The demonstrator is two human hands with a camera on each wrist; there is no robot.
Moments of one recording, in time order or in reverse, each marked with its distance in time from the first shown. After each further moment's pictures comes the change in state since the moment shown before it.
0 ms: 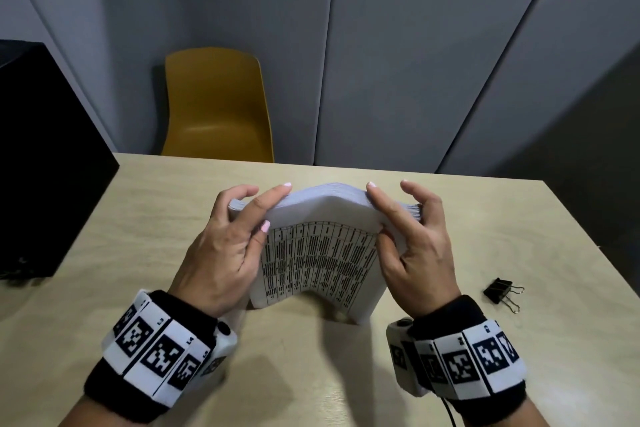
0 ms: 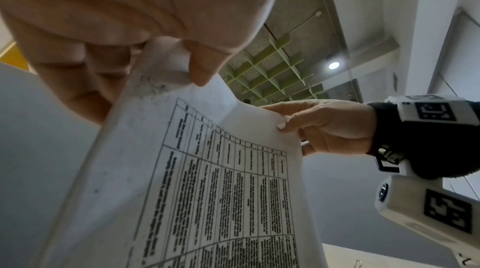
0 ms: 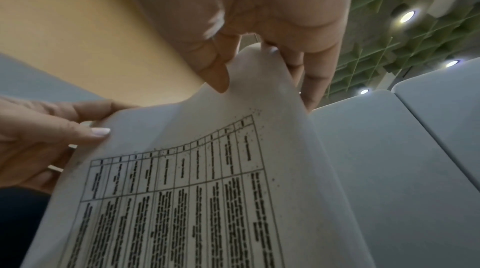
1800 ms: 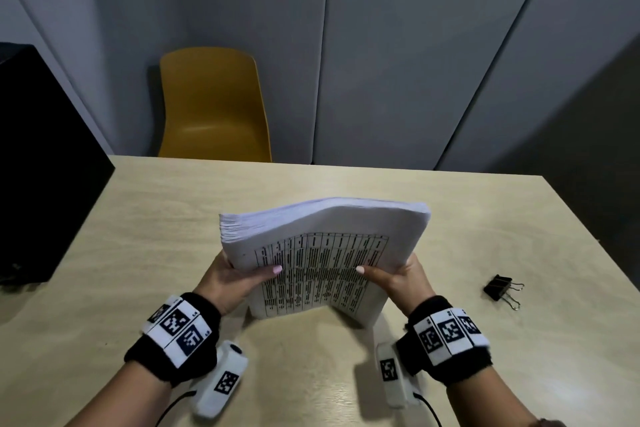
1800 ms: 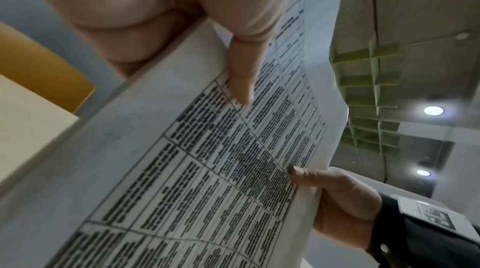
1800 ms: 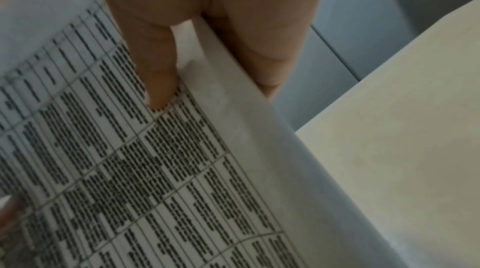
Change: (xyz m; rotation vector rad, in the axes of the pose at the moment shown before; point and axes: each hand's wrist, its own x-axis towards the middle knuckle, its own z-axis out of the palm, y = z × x) left_hand -0.015 -0.058 0.058 -0.806 -0.151 -0.589; right_hand -0.031 0.068 0.038 0.771 -0.341 0.575
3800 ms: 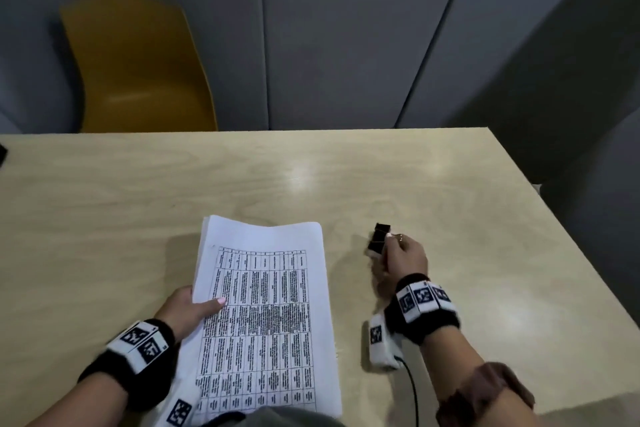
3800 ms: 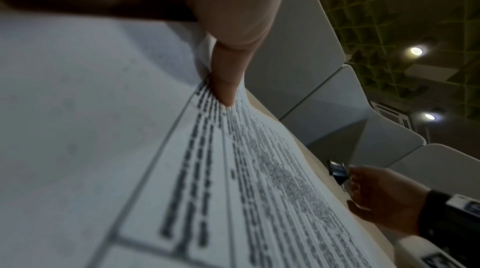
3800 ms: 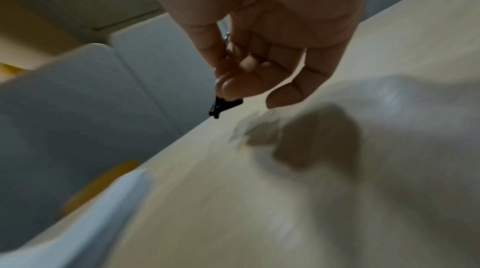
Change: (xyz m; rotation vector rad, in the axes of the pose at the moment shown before) left_hand -0.003 -0.102 0.025 0.331 -0.007 -0.567; right_hand -0.005 0.069 -0.097 -0.395 0.626 0.497
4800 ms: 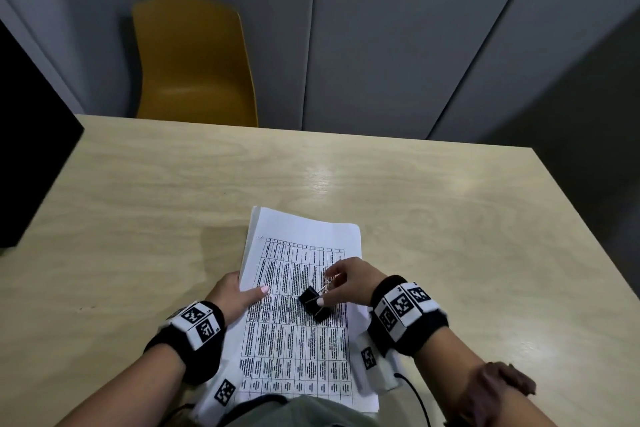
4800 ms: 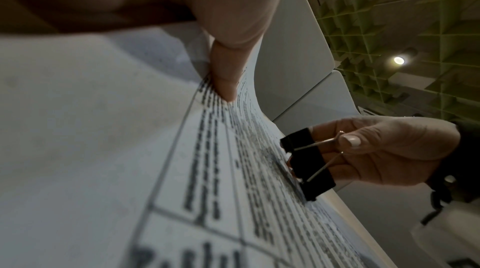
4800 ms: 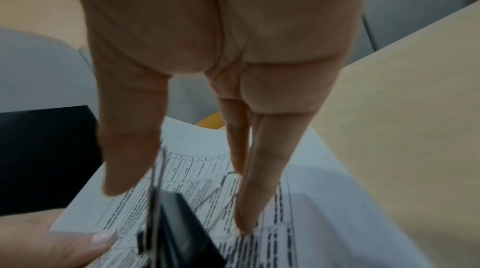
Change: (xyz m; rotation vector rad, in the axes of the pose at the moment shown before) left_hand -0.020 0.001 -0.003 -0.019 -0.027 0.084; right_hand -0.076 -0.045 0.069 -0.600 -0.882 -0.239
